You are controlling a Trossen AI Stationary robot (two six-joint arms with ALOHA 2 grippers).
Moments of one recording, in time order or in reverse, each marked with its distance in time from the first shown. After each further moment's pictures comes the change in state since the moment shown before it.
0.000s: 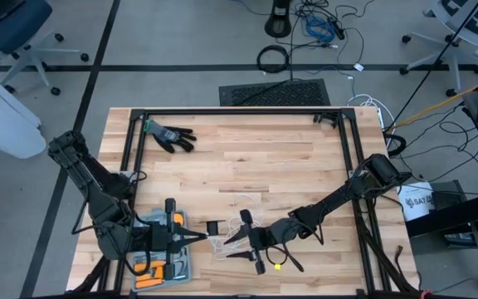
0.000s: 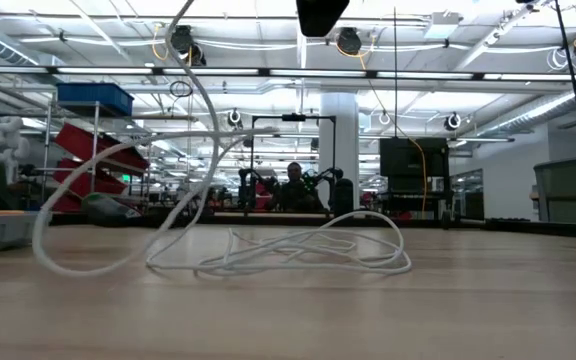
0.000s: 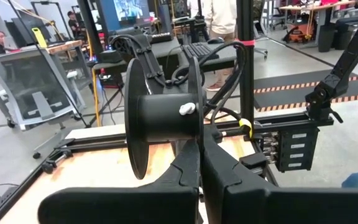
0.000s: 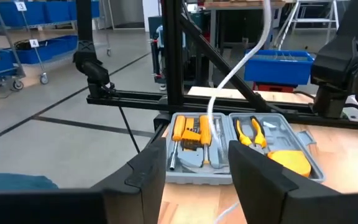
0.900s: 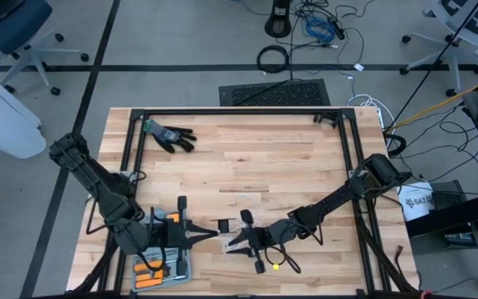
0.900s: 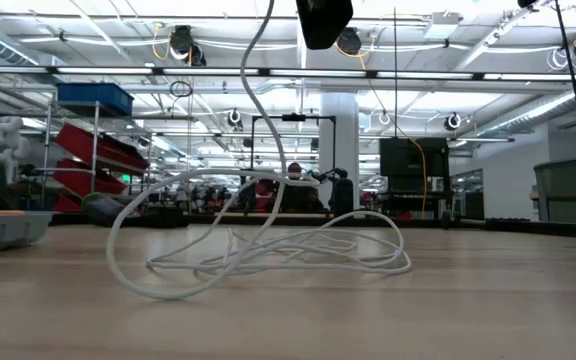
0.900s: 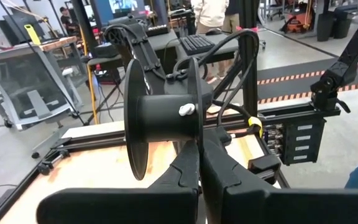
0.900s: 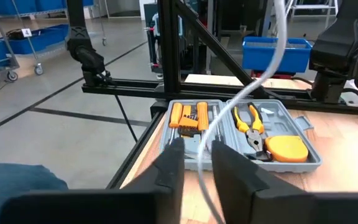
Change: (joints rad) left arm 0.086 0.036 0.000 0.006 0.103 0.019; right arm -0.002 0.000 0.000 -0.049 0.010 0.019
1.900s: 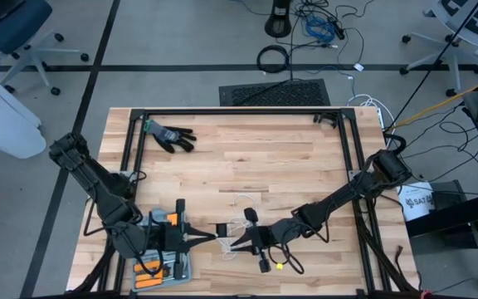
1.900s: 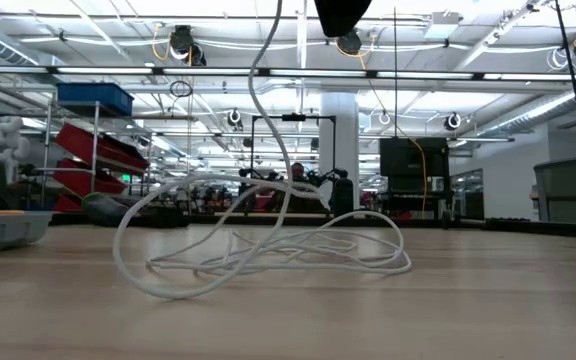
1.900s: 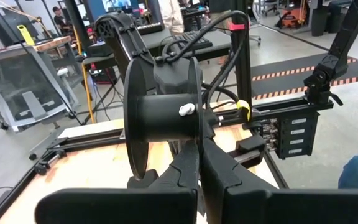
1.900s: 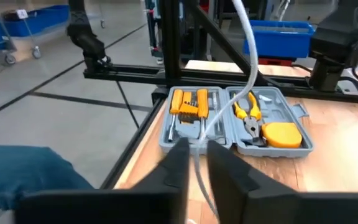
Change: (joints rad) left arm -0.026 0.000 0.000 -0.021 -0.005 0.000; right arm 0.009 -0.083 0.000 -0.165 -0.001 0.014
